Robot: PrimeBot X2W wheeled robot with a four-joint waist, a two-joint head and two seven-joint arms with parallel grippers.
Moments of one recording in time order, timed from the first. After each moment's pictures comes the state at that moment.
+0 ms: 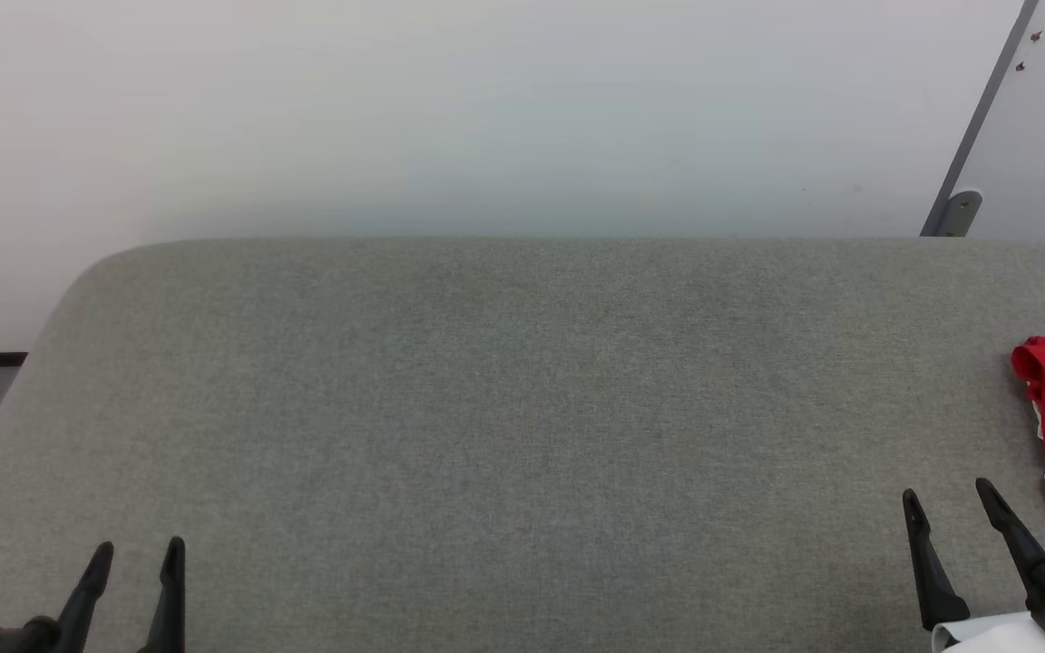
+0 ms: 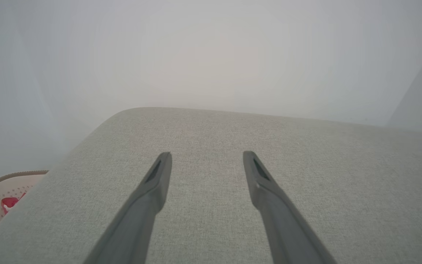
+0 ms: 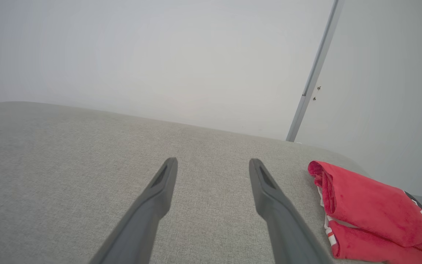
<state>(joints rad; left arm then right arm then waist) 0.12 0.36 0.06 0.18 -0.44 -0.13 -0.26 0.02 -0.20 -0.02 0.19 0.10 0.13 -0.26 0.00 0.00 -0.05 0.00</state>
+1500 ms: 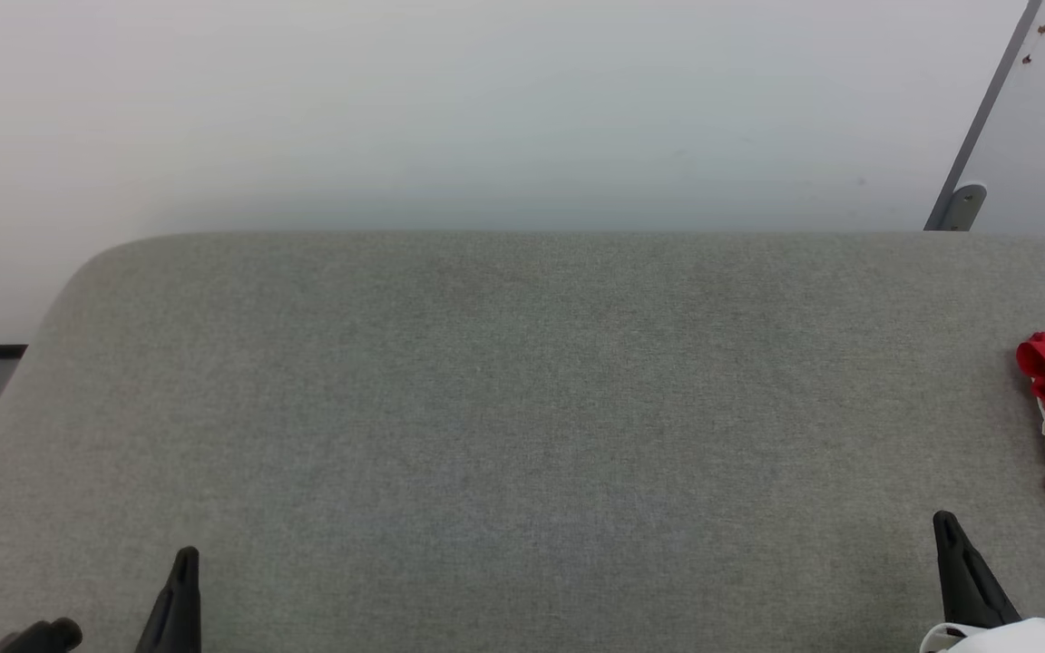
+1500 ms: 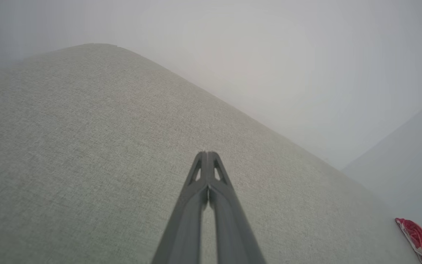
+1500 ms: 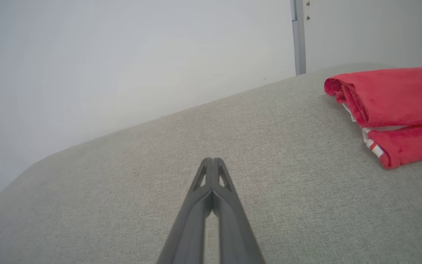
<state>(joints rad) 0.09 0.24 0.06 0.22 -0.74 -0.13 -0.17 0.03 -0.14 -0.04 0.24 0.46 0.13 -0.16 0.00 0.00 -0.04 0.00</state>
